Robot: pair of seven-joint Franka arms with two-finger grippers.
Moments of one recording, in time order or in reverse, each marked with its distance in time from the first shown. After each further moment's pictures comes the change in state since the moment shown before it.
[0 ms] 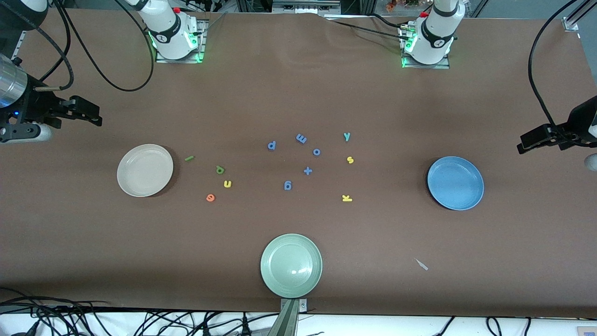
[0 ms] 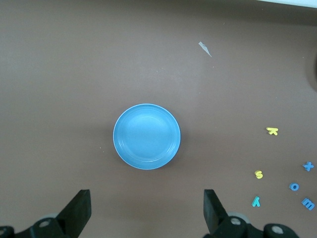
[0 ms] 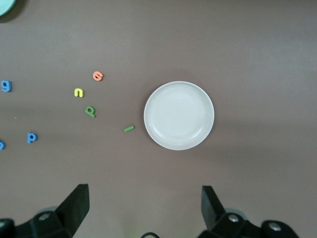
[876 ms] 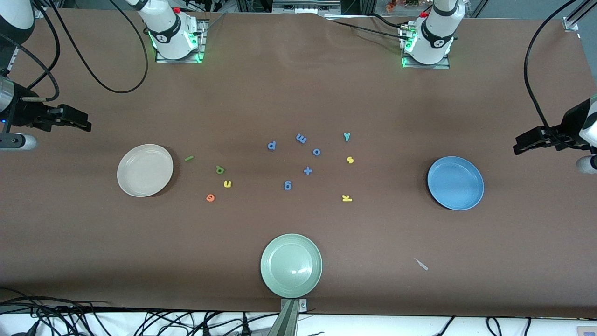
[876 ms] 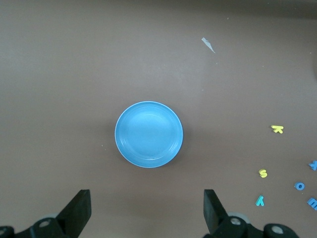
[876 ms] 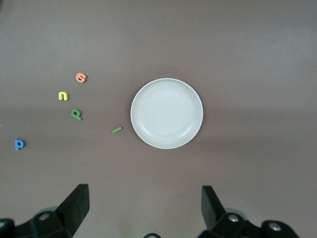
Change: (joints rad) left arm -0.081 0.009 0.088 -0.001 0.000 -0.005 0.001; right arm -0.016 0.027 -0.034 0.000 -0.003 0.010 0.000
